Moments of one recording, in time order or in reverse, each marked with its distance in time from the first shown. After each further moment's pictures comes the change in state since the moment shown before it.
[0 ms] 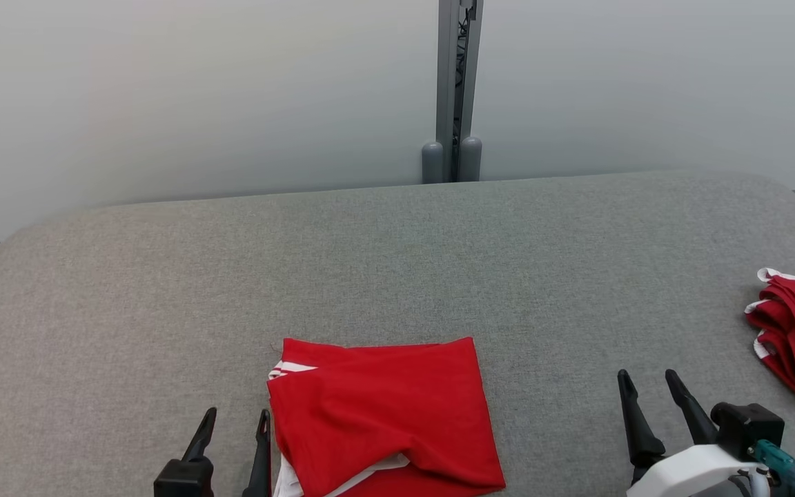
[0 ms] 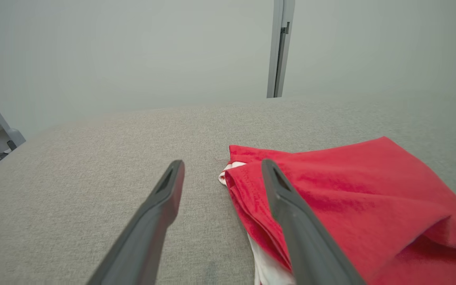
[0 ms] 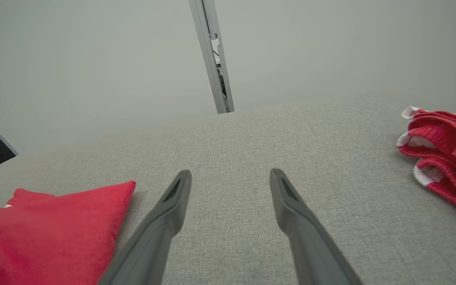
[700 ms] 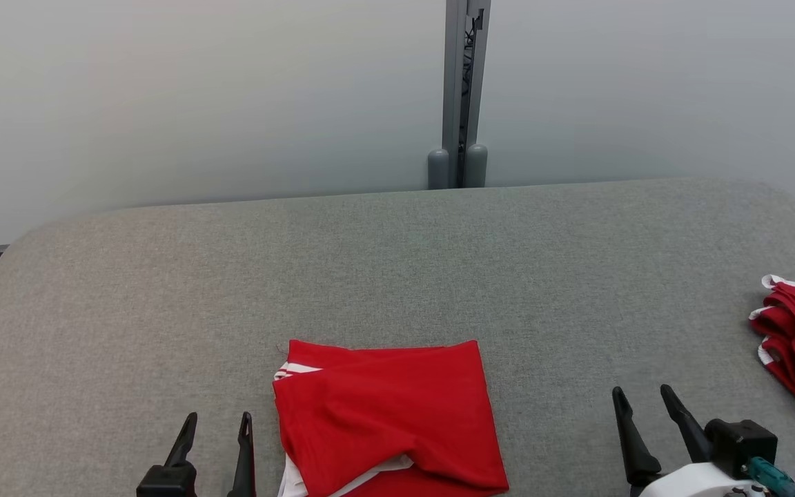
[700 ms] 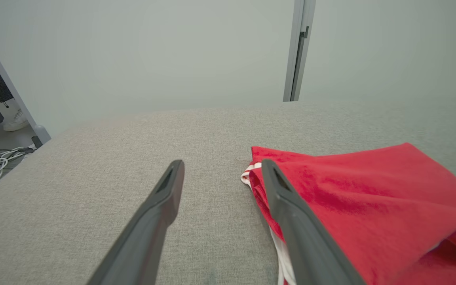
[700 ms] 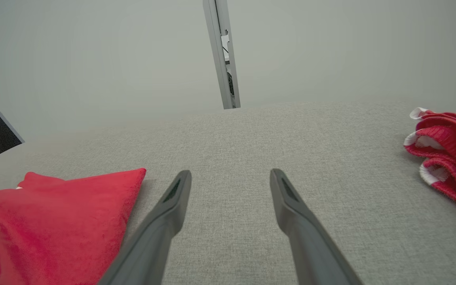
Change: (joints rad) left arm 0.026 0.000 0.049 -0.017 0.010 0.016 0.000; right arm 0.055 0.000 0.008 -0.042 -0.042 0.000 0.000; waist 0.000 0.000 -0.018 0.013
